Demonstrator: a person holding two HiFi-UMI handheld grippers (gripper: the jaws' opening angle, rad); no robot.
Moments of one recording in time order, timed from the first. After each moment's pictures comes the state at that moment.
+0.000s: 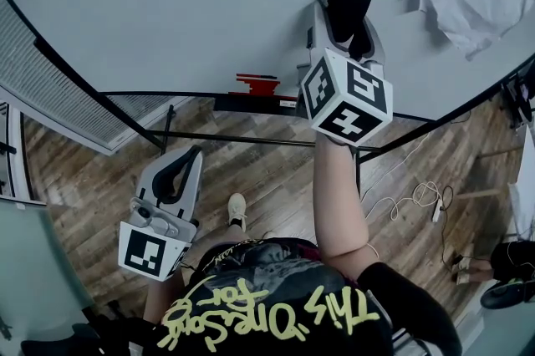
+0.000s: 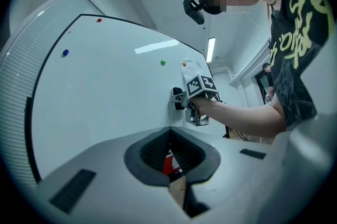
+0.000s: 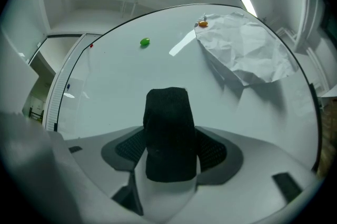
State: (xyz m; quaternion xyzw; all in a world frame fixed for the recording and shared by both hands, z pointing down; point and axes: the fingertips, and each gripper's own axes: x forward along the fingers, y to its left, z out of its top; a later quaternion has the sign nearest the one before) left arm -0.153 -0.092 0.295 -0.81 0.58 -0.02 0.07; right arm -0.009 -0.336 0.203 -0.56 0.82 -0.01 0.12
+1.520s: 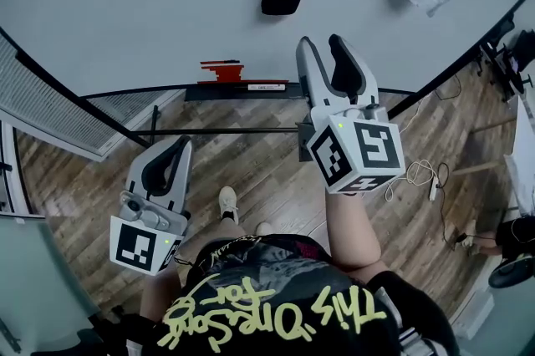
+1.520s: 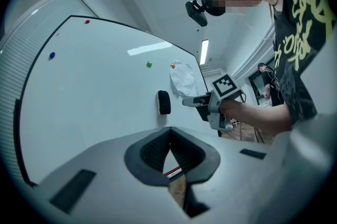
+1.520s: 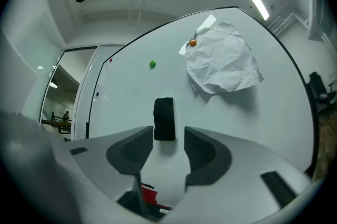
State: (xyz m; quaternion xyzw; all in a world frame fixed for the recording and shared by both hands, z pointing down) left arm -0.098 -0.088 0.284 -0.83 0.54 -0.03 0.12; right arm 0.058 -0.242 0.230 -0.48 0.87 -0.02 0.11
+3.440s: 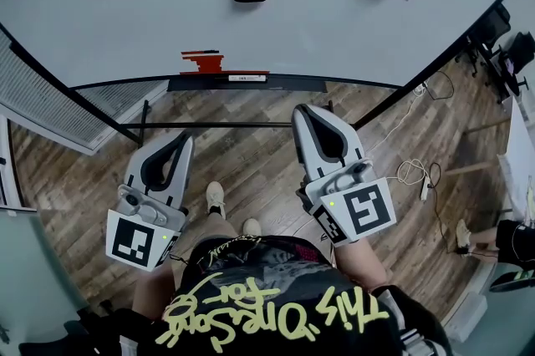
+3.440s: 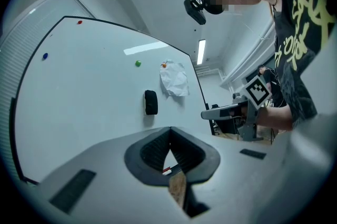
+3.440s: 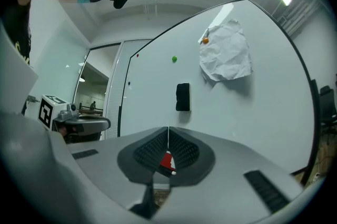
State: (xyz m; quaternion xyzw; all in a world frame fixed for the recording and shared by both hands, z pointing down) left arm -0.046 -0.077 0.291 -0.84 0.53 -0.03 0.12; right arm 0.092 -0.143 0.293 -0.37 0.93 0.00 0.04
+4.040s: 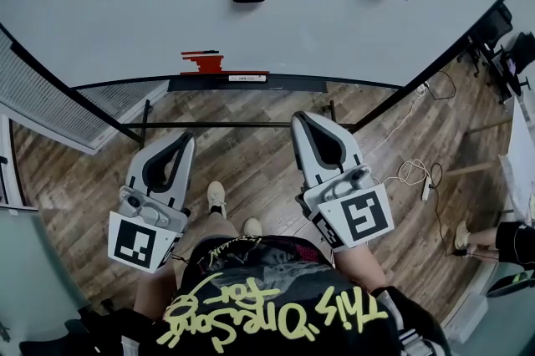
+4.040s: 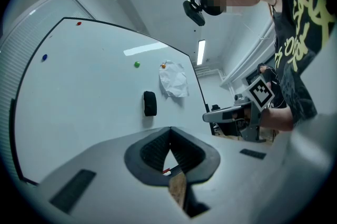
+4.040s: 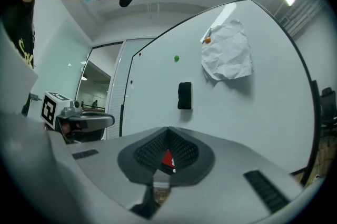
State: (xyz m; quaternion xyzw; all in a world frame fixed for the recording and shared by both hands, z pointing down) left arm -0.041 -0.077 0.289 -0.84 0.53 -0.03 0.12; right arm 0.093 -0.136 0.298 -0.36 0.93 0.01 0.03
